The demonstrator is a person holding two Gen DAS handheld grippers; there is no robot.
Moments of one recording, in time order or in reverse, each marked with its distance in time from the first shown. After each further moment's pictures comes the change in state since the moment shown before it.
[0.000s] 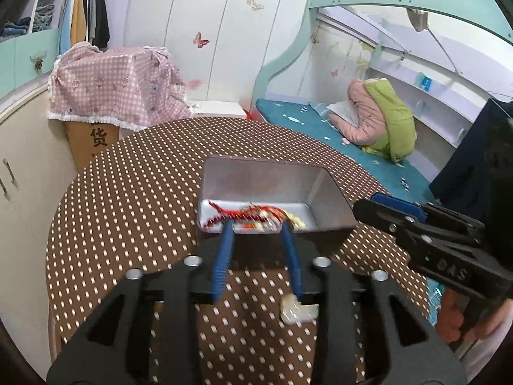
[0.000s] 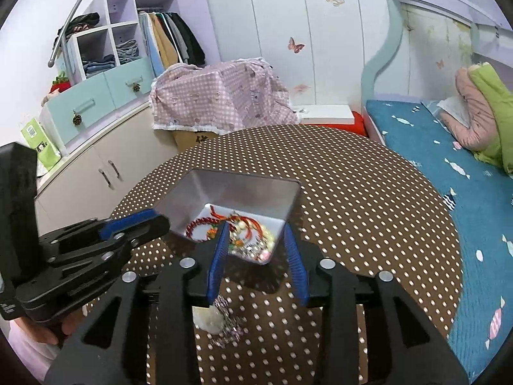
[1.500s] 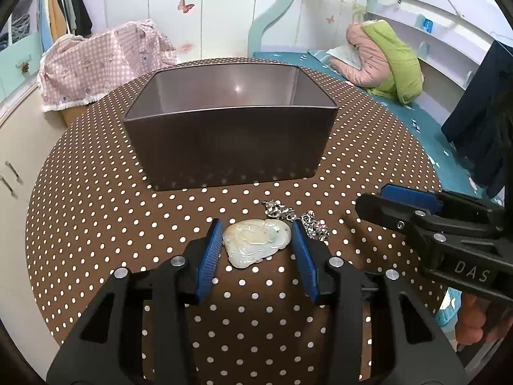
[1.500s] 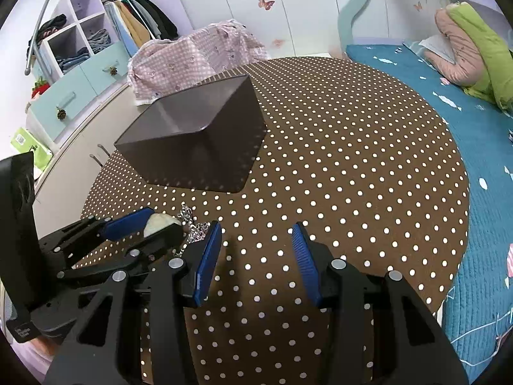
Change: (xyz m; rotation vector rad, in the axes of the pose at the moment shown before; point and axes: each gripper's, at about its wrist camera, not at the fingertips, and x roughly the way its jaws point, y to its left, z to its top) left arm 0.038 -0.055 -0.065 0.102 0.203 0.084; right arm 0.001 -0.036 -0.060 0.143 0.171 0.011
